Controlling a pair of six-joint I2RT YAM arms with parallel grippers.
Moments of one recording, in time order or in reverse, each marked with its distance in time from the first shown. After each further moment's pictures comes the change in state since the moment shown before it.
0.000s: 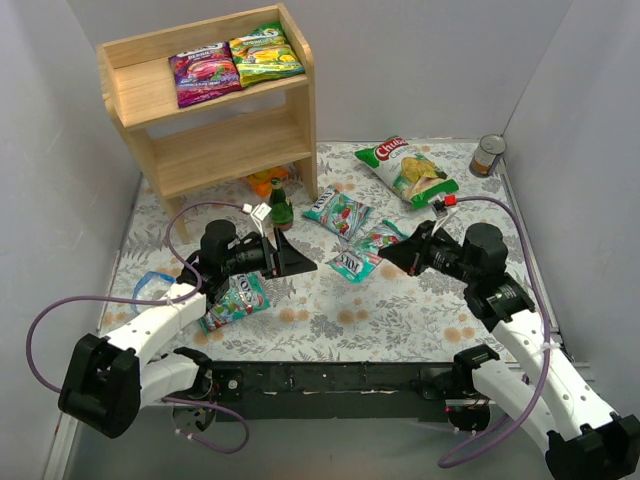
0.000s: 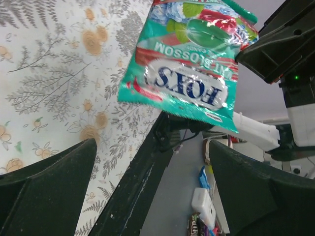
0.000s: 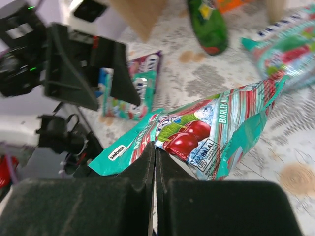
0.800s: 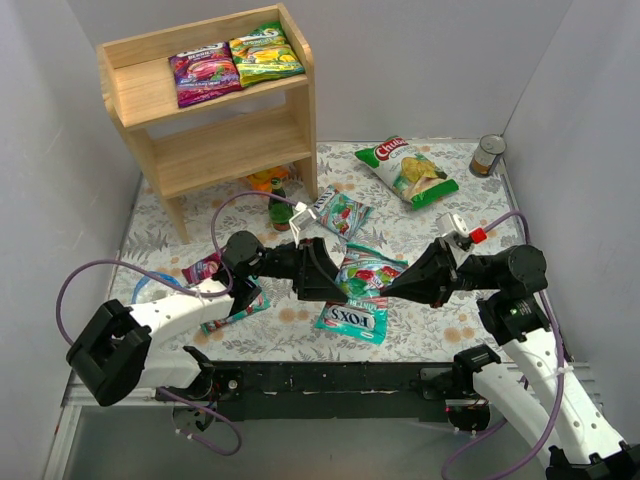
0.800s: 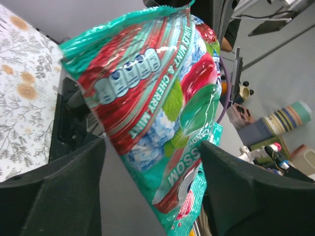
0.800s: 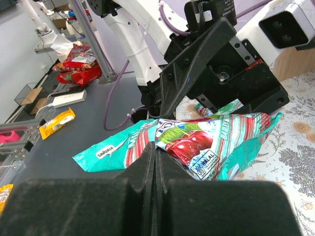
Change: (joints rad) left arm -0.314 0.148 0.048 0.692 0.206 -0.280; right arm 0.001 -0.126 0.030 0.411 -0.706 0.057
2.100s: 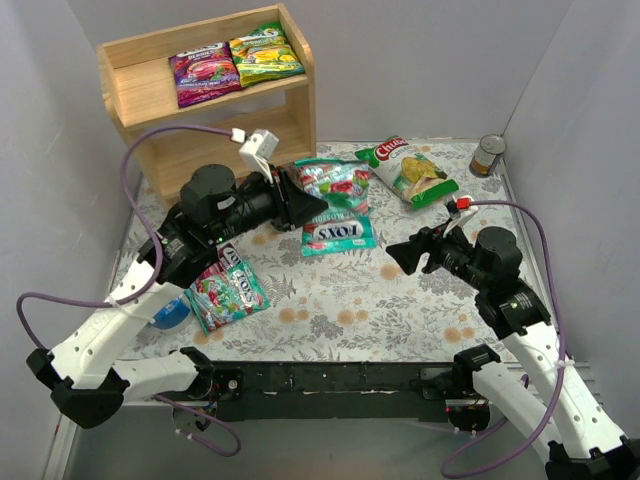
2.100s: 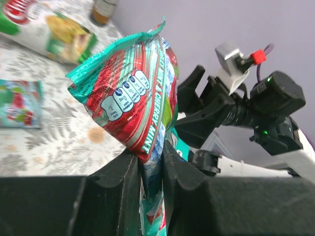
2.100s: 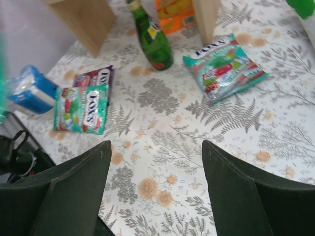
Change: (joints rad) left arm -0.018 -0.144 0.725 -1.269 -0.731 0.553; right arm 0.000 0.022 0.050 -0.567 0.858 -0.235
